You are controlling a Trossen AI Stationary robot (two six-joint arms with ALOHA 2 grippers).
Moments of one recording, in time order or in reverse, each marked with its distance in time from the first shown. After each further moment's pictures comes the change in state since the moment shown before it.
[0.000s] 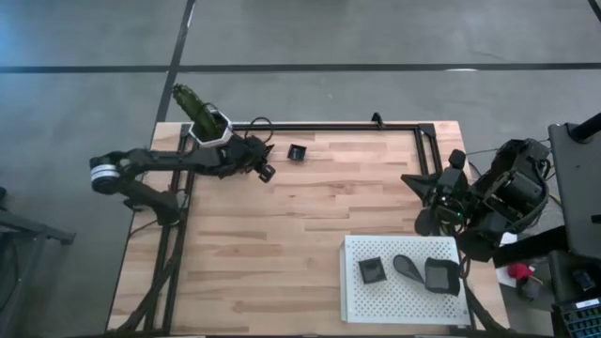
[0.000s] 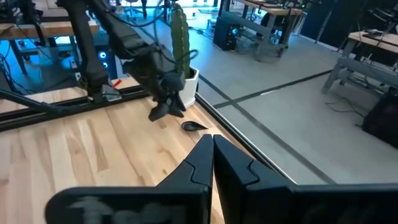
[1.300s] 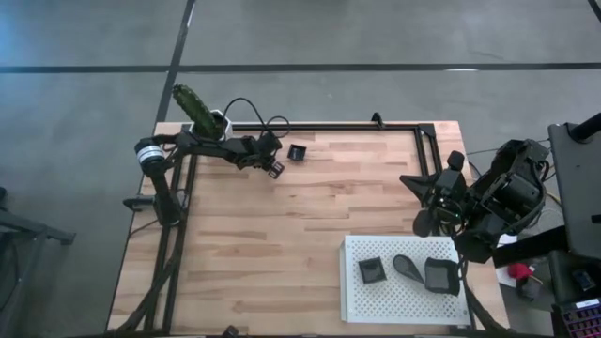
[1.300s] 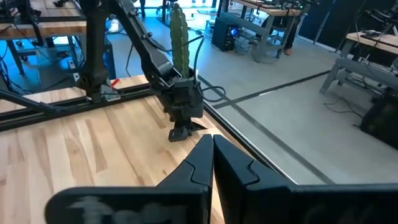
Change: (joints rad) left arm 0.139 0.416 0.166 -0.010 0.074 -0.013; right arm 0.001 0.001 -0.021 0.013 0.006 0.007
